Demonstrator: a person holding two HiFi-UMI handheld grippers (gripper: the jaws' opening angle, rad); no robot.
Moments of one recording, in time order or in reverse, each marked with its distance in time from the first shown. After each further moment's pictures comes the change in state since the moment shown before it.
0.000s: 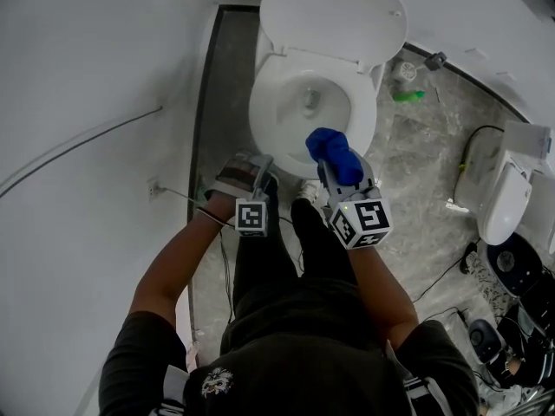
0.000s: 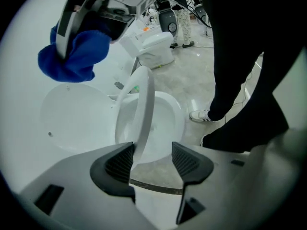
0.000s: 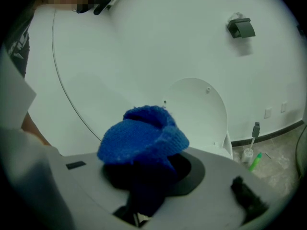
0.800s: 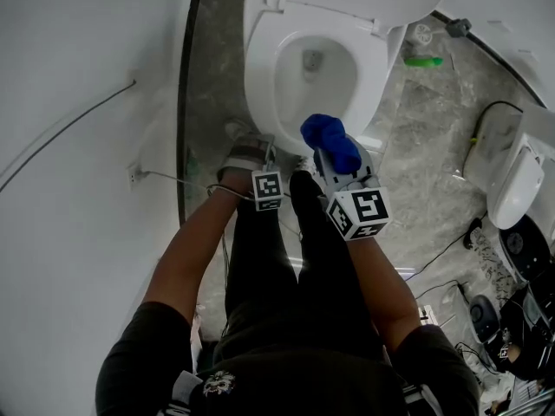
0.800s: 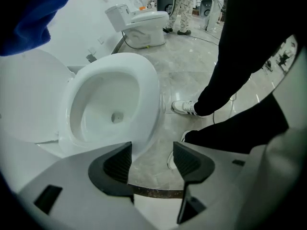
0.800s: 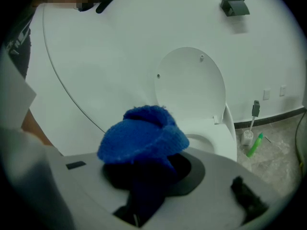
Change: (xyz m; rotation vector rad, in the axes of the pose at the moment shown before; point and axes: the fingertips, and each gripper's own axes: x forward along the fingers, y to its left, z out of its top) left arm 0.130 -0.113 -0.023 -0.055 0.152 -0.255; right arm 0.038 -0.019 -0.105 0.039 0.125 -0.015
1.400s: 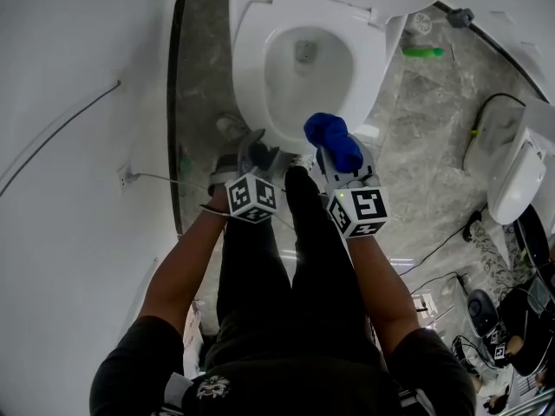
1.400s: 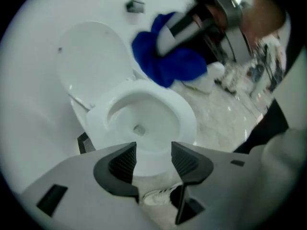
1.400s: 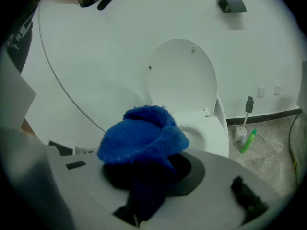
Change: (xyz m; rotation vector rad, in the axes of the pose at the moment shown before) left arm -0.063 0.065 0.021 -0.674 -0.322 0.118; right arm 0.006 -0.036 -0.034 -0.002 0.050 -0.059
